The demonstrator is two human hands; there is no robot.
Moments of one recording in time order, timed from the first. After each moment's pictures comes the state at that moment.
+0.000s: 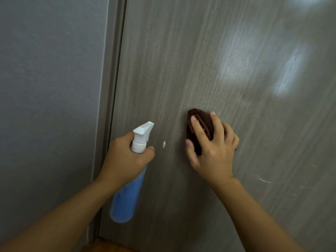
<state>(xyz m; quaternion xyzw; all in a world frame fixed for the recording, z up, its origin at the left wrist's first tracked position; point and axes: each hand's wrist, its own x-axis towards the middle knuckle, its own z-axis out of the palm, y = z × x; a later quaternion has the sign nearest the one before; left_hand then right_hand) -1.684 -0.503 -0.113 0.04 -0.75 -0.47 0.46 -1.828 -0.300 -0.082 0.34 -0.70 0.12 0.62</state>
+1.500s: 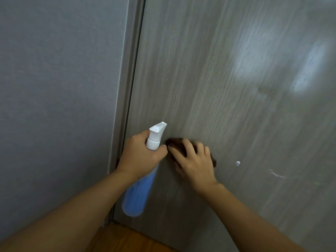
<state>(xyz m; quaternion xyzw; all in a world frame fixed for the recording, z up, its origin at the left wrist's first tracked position) -1.671 -0.493 -0.124 0.09 -0.76 -0.46 0.44 -1.805 -0.338 -0.151 0.45 -0.72 -0.01 0.53</state>
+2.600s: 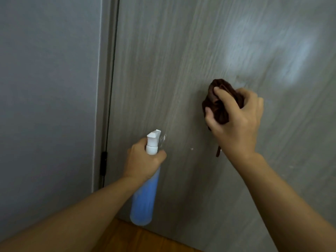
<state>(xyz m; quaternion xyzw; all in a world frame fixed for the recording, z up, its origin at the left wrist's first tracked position) -1.699 -0.439 -0.159 0.15 -0.74 -0.53 0.39 -1.789 -0.251 -0.031 0.34 -0.70 0.23 0.59</state>
